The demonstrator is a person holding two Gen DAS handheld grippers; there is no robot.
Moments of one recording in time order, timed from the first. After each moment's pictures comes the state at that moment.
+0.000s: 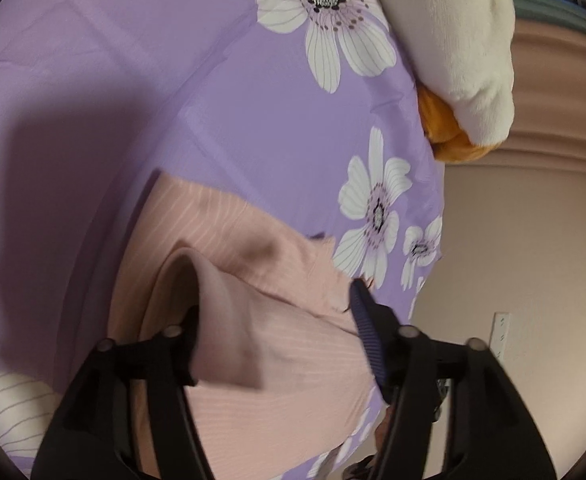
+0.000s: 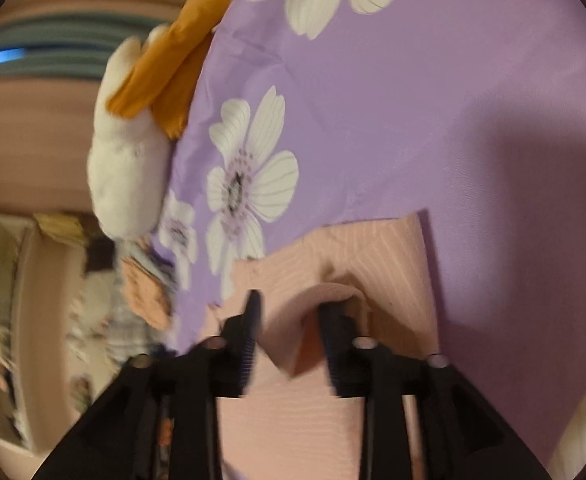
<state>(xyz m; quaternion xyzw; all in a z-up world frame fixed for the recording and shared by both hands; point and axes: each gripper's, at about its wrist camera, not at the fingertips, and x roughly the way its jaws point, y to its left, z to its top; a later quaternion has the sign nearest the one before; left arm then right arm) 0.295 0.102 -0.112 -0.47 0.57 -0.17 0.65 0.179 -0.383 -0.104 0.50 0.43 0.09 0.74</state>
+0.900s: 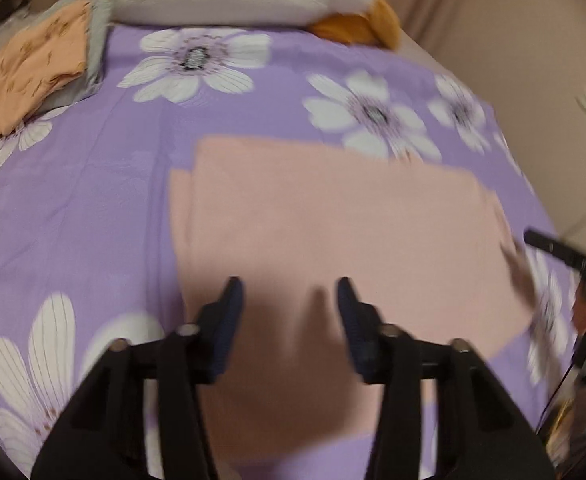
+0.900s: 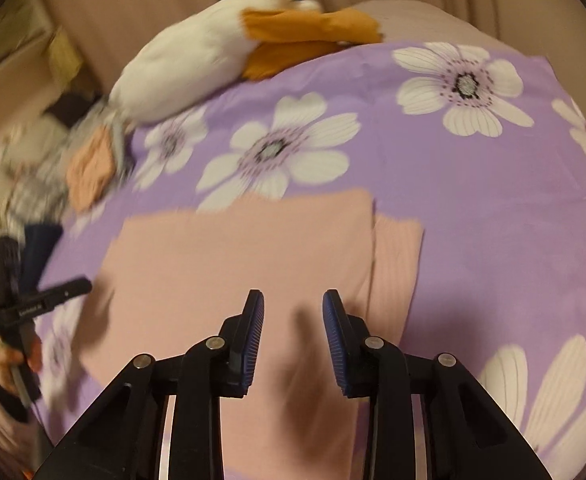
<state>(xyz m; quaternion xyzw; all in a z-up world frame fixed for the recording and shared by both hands) 0.152 0.040 -0.069 -0.03 0.48 -0.20 0.85 0.104 -0.300 -0.049 0.10 0.43 0.07 0.90</state>
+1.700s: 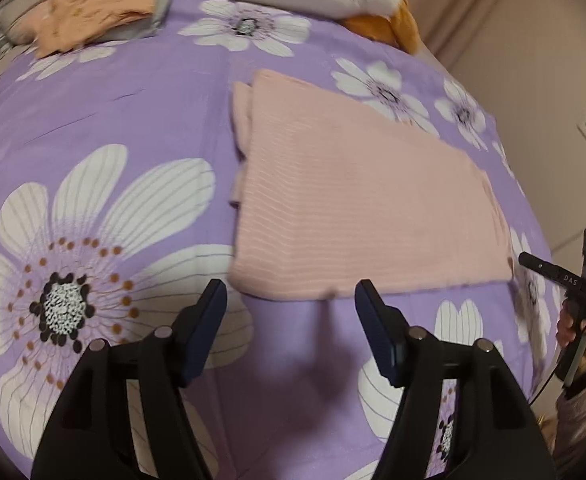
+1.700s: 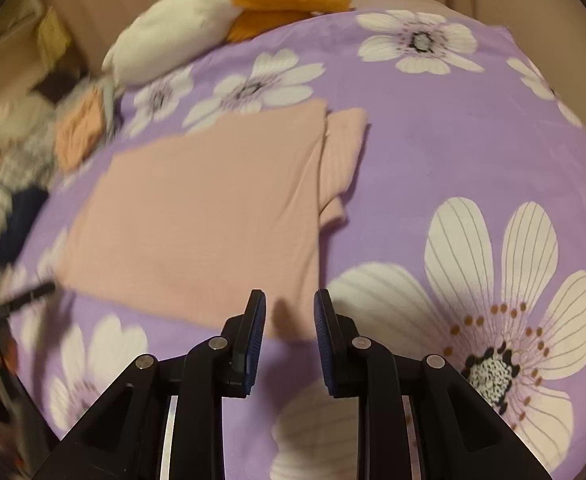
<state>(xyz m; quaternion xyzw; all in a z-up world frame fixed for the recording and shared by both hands) 0.062 0.088 -0.080 -0.12 0.49 -0.15 0.85 0.025 -0.314 -0.078 0.12 0.45 0.03 0.88</state>
